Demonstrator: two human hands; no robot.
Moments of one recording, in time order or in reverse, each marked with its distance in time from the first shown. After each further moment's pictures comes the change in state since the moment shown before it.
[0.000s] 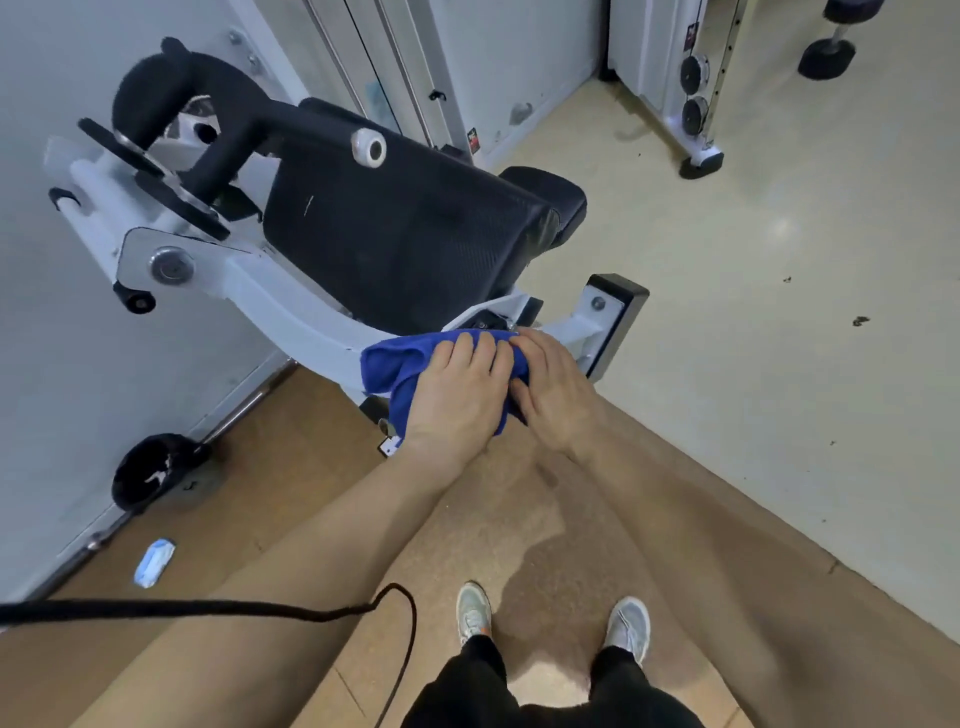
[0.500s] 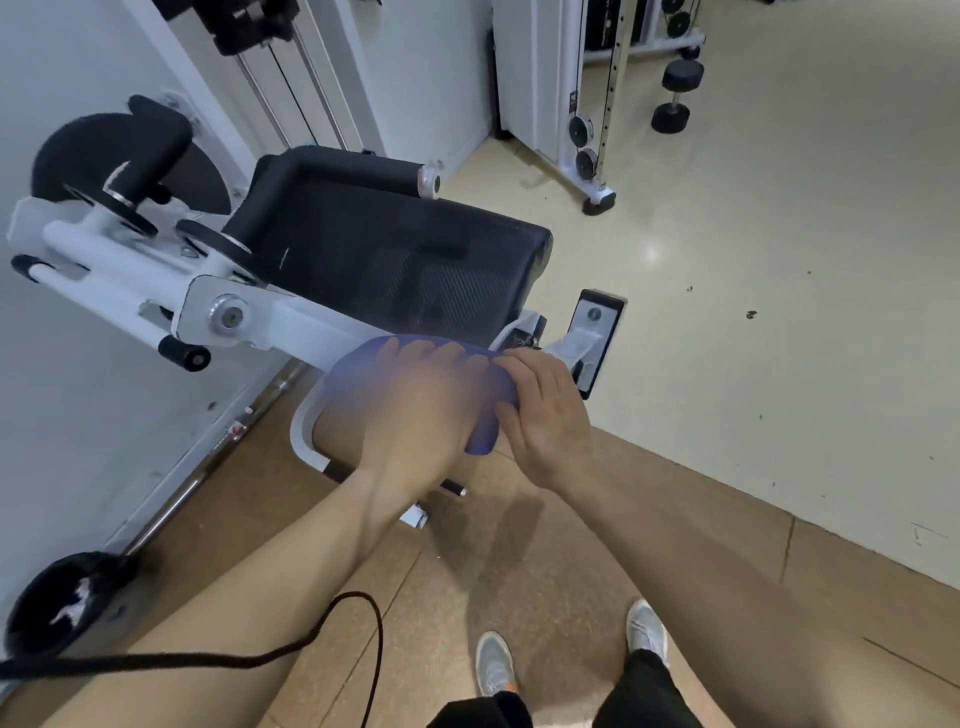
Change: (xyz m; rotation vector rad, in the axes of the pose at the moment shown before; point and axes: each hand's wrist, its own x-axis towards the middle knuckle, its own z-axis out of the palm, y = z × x) left_hand -0.058 -0.134 0.029 -0.214 0.445 0.083; right_hand 0.000 -0.135 0.033 -0.098 0.485 -0.034
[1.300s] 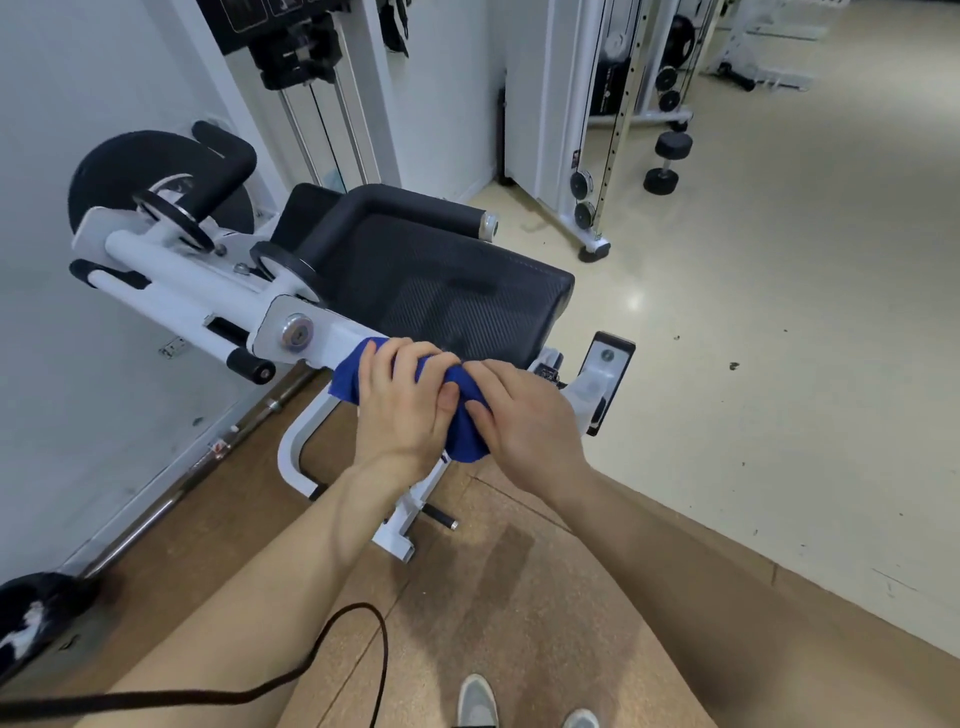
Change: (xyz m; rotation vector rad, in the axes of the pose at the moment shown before) left_hand 0.001 -0.067 0.002 -0.324 0.058 -0.248; right_hand 0.053 -0.072 0.000 -0.254 -0.187 -0.079
